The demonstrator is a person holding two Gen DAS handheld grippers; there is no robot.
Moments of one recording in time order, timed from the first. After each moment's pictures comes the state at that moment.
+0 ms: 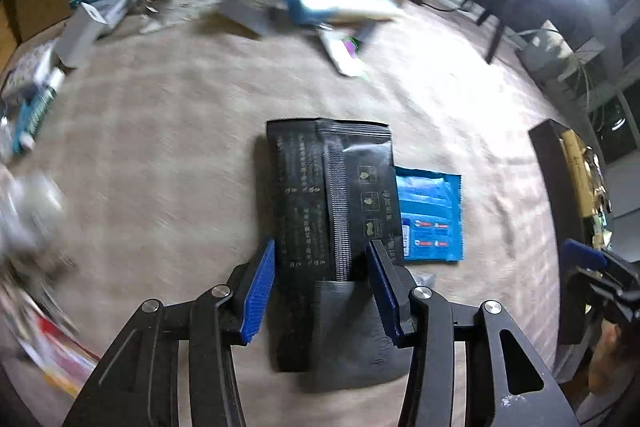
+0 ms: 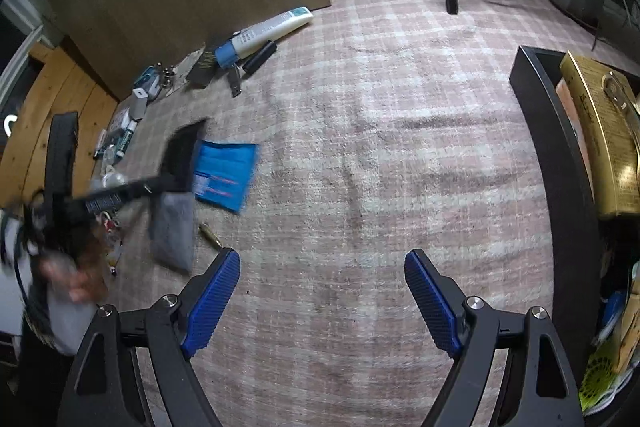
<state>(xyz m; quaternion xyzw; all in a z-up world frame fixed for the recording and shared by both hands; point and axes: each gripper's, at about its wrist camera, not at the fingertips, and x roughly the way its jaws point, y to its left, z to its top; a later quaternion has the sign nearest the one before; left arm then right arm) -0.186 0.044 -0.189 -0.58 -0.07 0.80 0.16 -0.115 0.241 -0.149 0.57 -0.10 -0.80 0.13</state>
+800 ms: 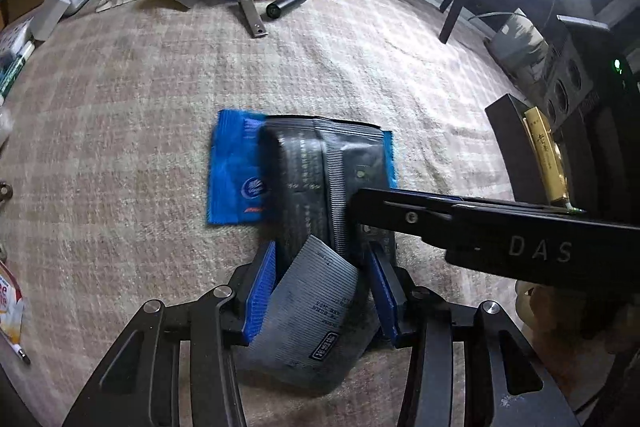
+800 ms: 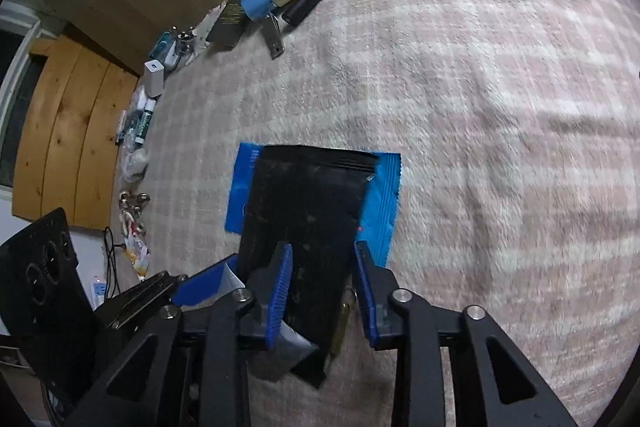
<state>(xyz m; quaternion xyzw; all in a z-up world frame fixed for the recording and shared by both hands) -0.151 0.071 -0.187 -0.58 -0.10 0.79 0.18 -0.170 0.181 -0.208 0.64 -0.14 -0.73 0.19</state>
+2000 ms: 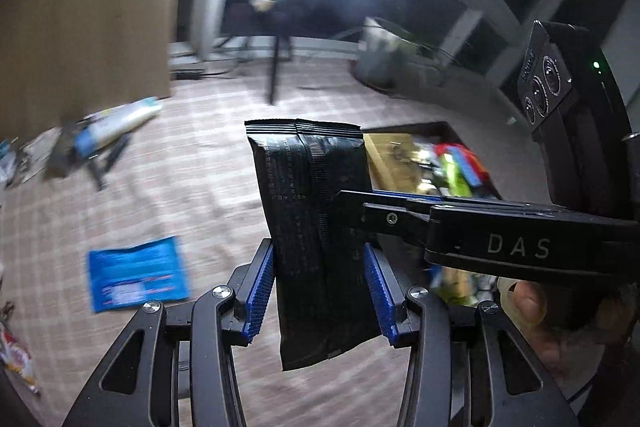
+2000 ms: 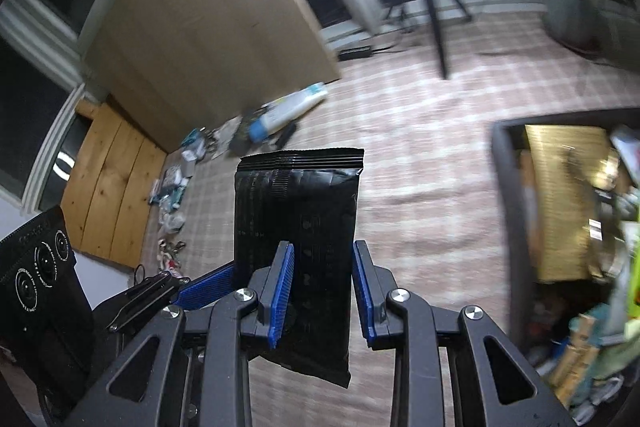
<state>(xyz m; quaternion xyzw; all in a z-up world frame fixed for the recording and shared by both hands) -0.116 0.234 -0.050 -0.48 -0.02 0.82 0.31 -0.125 0.327 -0.077 0.52 -0.18 -0.82 0.16</state>
